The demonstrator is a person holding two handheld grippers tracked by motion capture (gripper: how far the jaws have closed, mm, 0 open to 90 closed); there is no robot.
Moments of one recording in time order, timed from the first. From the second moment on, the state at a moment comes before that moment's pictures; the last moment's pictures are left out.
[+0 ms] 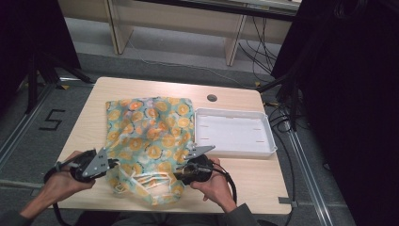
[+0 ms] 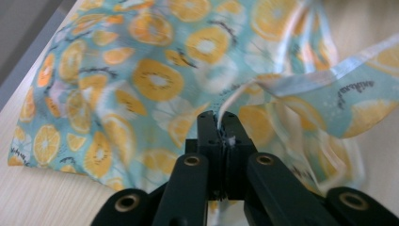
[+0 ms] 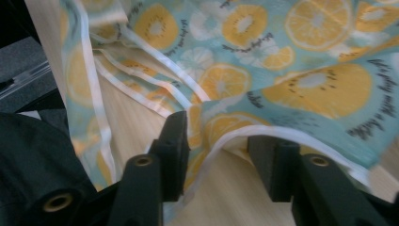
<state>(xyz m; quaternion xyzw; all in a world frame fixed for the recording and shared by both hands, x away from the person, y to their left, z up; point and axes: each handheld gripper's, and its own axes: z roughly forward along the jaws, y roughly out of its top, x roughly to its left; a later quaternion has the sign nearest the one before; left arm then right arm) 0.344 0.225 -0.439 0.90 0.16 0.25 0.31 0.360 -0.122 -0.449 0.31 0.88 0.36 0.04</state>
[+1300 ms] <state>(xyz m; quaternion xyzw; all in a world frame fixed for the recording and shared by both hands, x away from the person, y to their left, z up) 0.404 0.254 -0.427 0.86 0.31 0.17 0.37 0.475 -0.090 -0.412 0.24 0.88 0.35 0.19</state>
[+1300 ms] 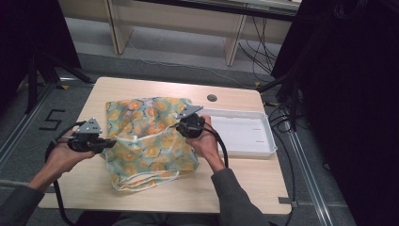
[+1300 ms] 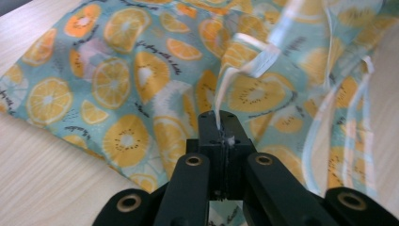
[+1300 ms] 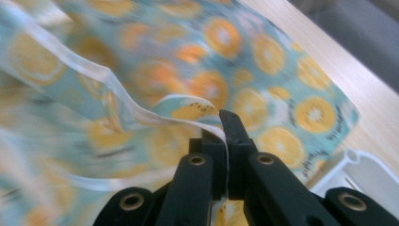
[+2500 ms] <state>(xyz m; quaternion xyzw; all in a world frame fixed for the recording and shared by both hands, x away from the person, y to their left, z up) 0.428 0.279 -0.457 0.85 0.38 0.13 0.34 0.432 -0.111 -0.458 0.17 0.94 0.26 0.16</state>
